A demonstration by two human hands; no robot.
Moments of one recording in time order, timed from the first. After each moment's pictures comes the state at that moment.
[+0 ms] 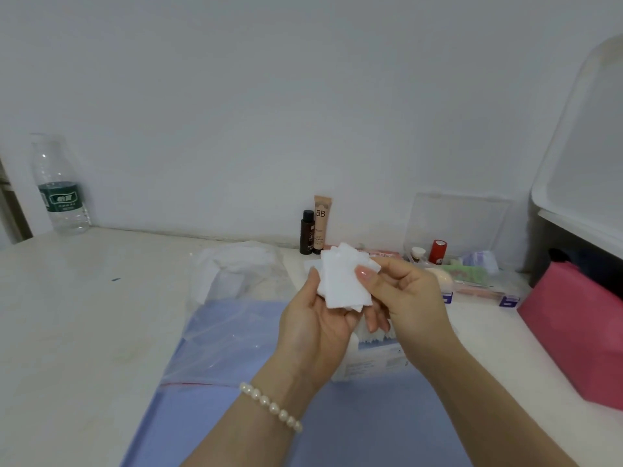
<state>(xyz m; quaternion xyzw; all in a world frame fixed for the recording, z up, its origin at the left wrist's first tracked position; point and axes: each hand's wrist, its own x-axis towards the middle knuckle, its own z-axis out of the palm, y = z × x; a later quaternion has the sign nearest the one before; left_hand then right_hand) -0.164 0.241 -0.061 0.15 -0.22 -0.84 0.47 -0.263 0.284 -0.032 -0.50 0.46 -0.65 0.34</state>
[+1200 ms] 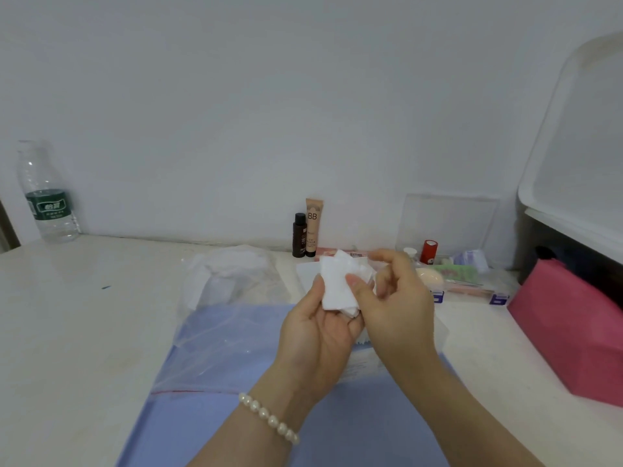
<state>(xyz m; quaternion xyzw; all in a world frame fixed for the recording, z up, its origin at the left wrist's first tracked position) -0.168 0.255 -0.060 0.11 -0.23 -0.86 0.45 -0.260 0.277 -0.051 -0.50 0.60 -0.62 0.03</state>
